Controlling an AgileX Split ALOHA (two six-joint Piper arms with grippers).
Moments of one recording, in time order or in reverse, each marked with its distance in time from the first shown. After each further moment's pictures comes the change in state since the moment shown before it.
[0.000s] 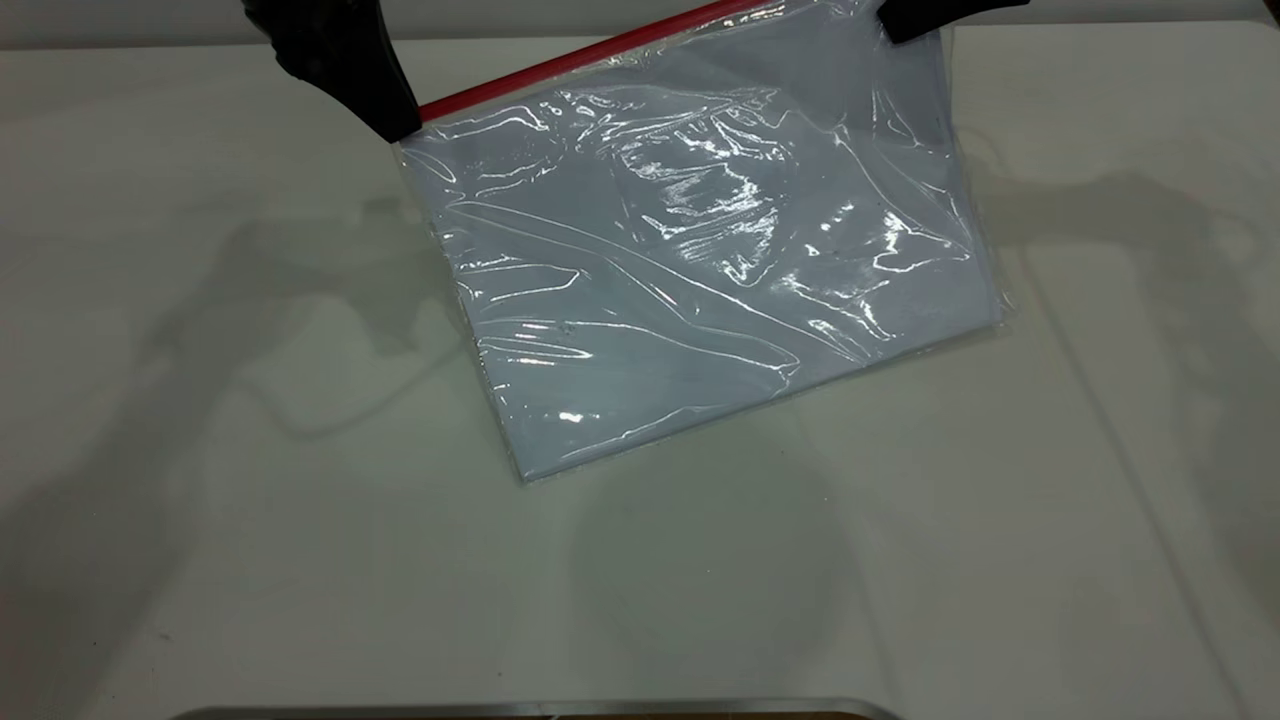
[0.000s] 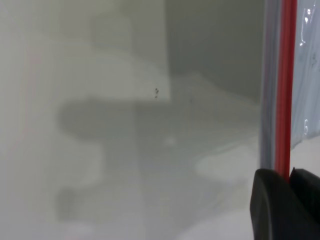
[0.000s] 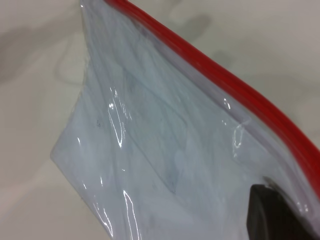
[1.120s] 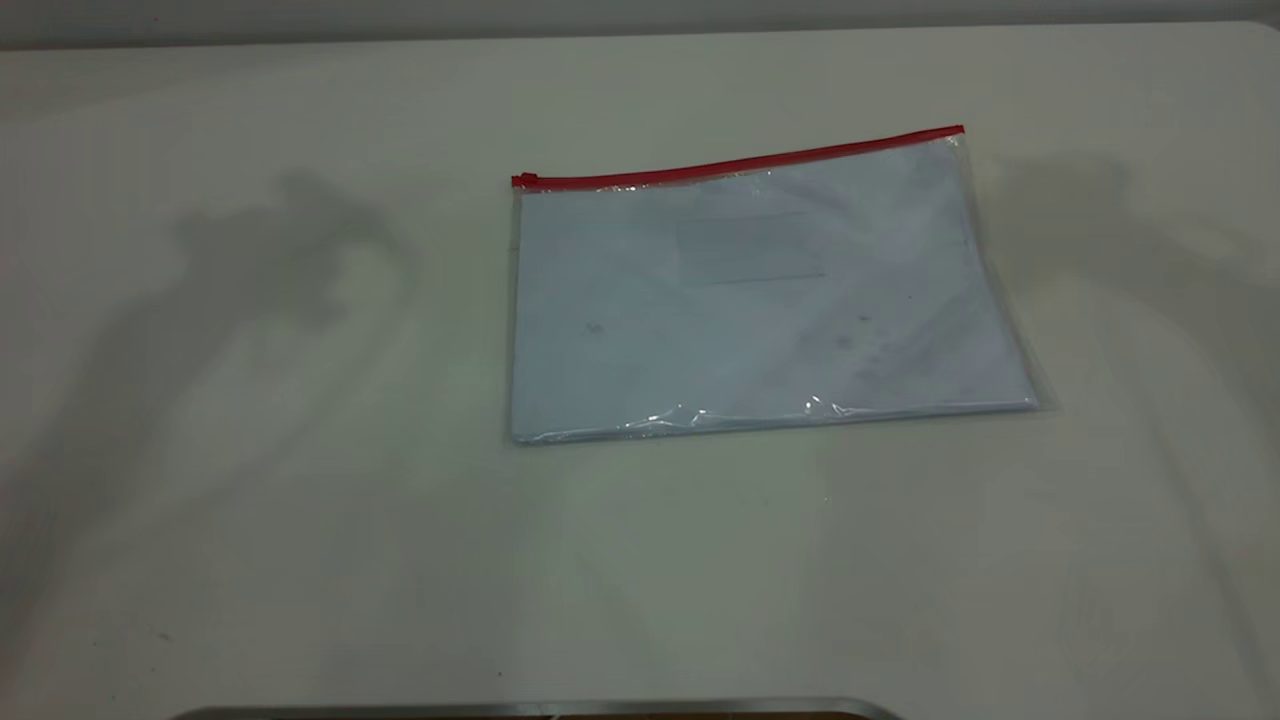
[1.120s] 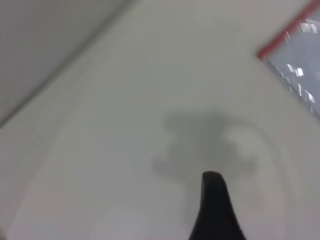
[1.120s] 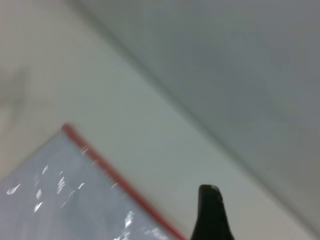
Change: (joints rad) left arm 0.002 -0.558 -0.117 0.397 0.160 -0.845; right arm -0.007 -0.766 0.001 -0.445 -0.140 0.598
